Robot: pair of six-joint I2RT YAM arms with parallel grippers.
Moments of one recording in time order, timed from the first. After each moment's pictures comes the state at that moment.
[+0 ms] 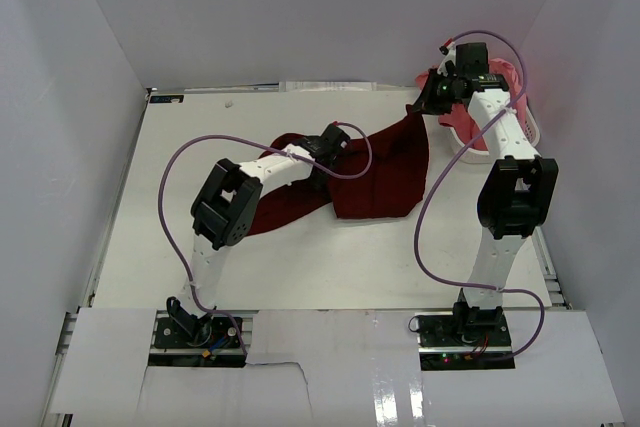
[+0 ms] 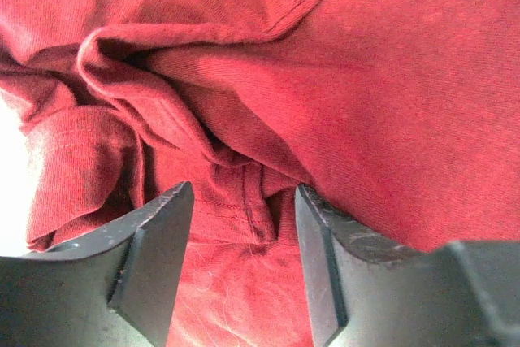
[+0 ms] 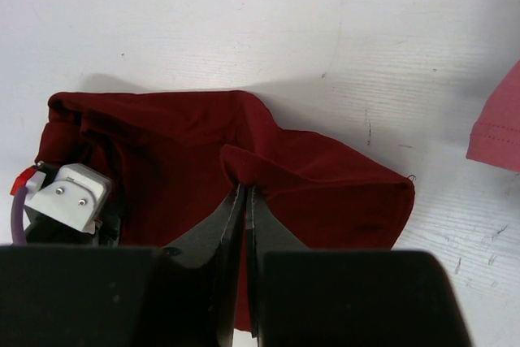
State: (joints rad) left arm -0.69 2.17 1.65 -0.57 -0.51 0.04; right arm 0.06 1.98 1.89 -0.69 -0.40 0.25
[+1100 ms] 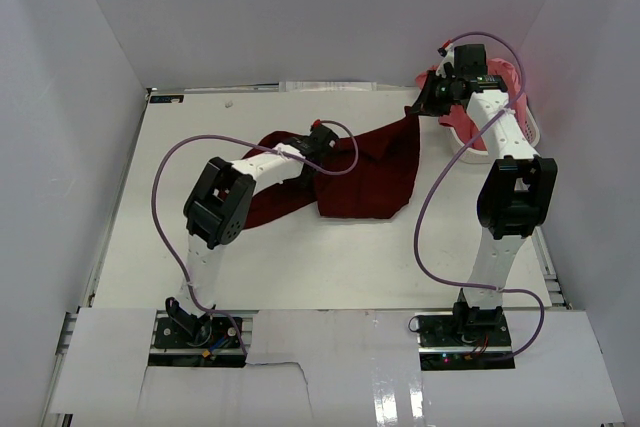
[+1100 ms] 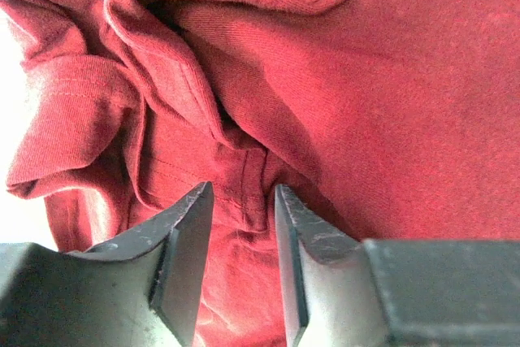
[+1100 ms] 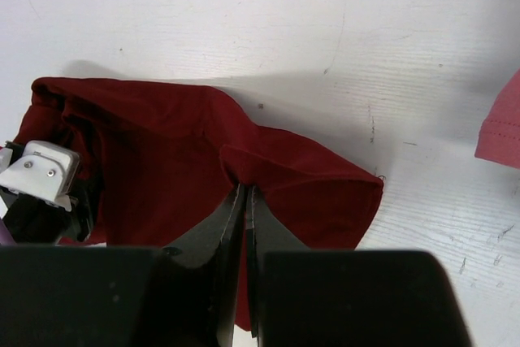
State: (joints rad) left arm -0.64 2.14 1.58 -0.58 -0.58 -0.03; right arm 0.07 1.98 1.87 -0.68 -0.41 0.25
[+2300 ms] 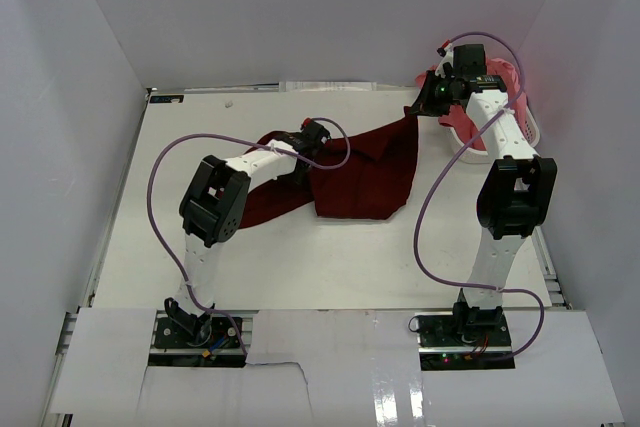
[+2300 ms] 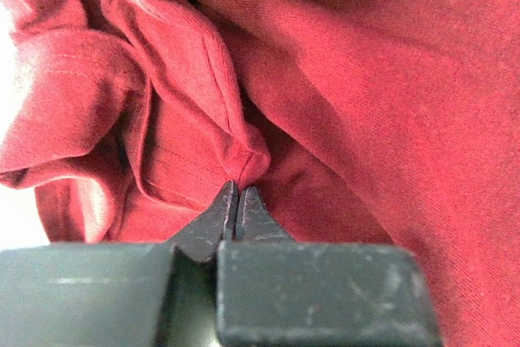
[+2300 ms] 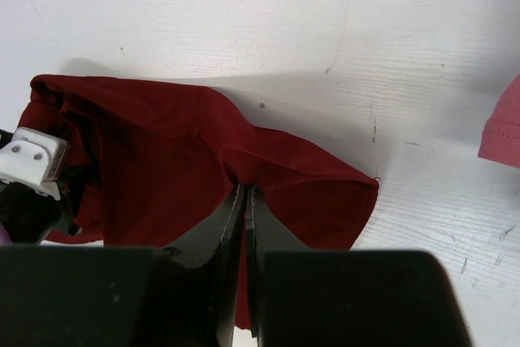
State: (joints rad) left arm -0.60 2.13 1.58 -0.62 -0.55 -0.08; right arm 0.07 1.98 1.87 -0.68 -0.41 0.25
